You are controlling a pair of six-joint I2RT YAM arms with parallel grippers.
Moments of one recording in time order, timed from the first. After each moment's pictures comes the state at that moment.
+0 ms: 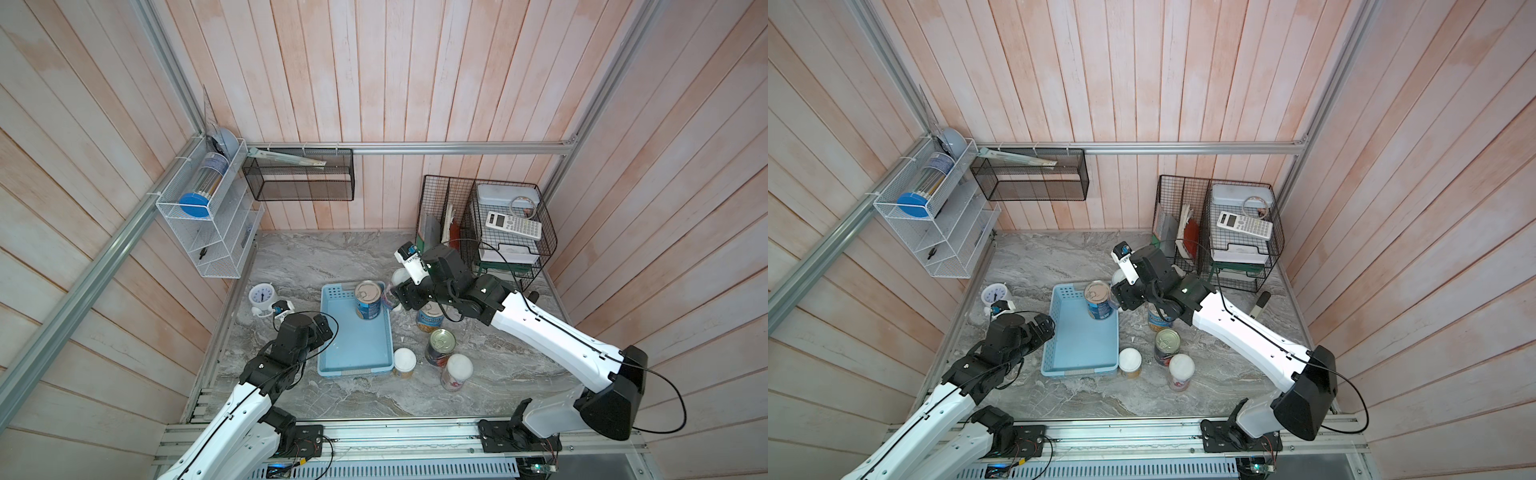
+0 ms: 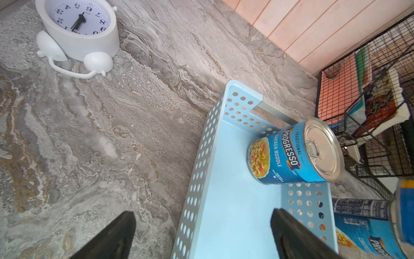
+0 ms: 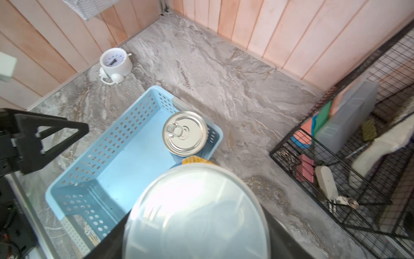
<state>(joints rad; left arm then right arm) -0.40 0.73 0.53 -0.51 -0.27 -0.77 0.86 1.45 1.40 -0.60 0.03 0.08</state>
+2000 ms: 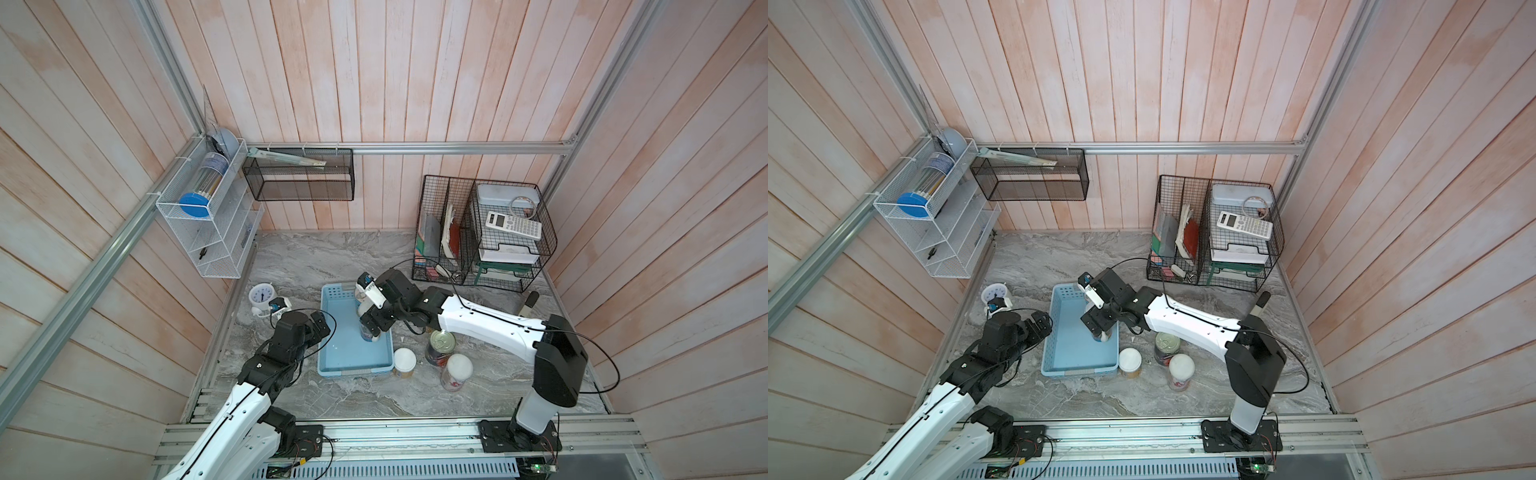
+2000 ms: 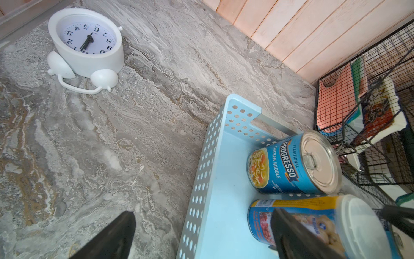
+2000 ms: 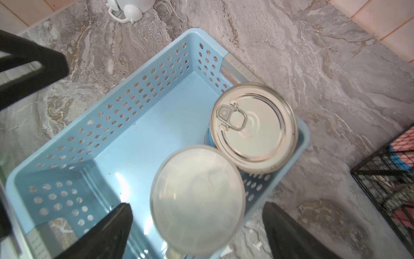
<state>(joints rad) -0.36 0.73 0.54 -0.48 -0.26 -0.72 0.98 1.67 1.37 -0.51 0.04 0.05</state>
